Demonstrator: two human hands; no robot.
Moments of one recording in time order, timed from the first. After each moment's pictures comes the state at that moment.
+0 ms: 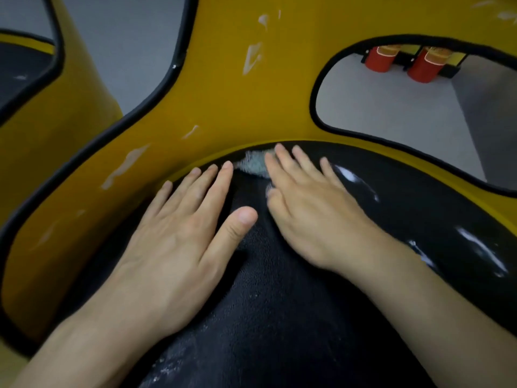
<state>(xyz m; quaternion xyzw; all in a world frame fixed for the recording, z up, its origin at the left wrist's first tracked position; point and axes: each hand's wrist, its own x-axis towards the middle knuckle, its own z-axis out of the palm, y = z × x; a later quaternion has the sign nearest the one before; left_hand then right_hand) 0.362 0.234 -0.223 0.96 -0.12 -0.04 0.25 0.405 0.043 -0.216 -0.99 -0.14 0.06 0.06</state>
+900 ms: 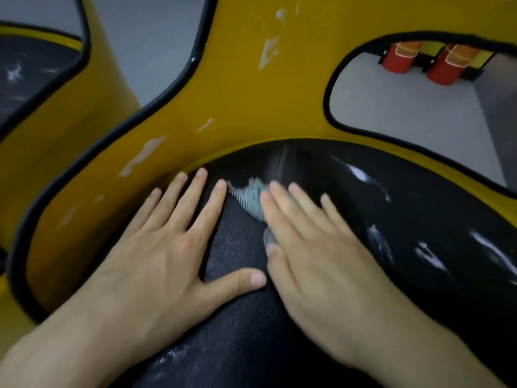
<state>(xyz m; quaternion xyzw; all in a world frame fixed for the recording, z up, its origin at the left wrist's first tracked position) 0.342 0.252 -0.228 0.99 -0.13 -0.04 0.09 0.340 0.049 -0.218 -0.97 -0.21 0.04 0.08</state>
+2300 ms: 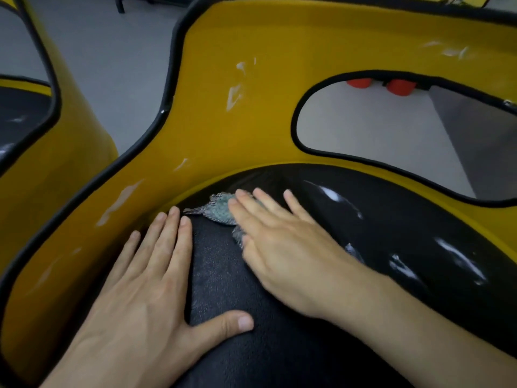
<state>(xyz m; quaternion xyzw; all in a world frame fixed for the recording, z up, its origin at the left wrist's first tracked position) 0.344 0.253 -0.244 0.99 -0.13 -0.01 0.06 0.388 0.050 -0.219 -0.97 -0.23 0.05 0.07</state>
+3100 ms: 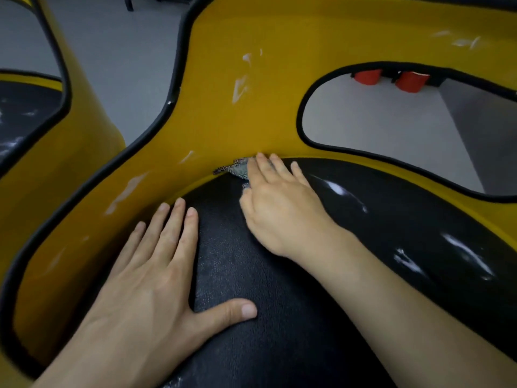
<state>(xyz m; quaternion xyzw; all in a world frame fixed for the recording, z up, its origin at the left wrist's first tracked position) 0.342 0.253 -0.246 0.99 -0.13 0.02 0.06 0.432 0.067 -0.223 -0.99 -0.13 0.02 0.06</state>
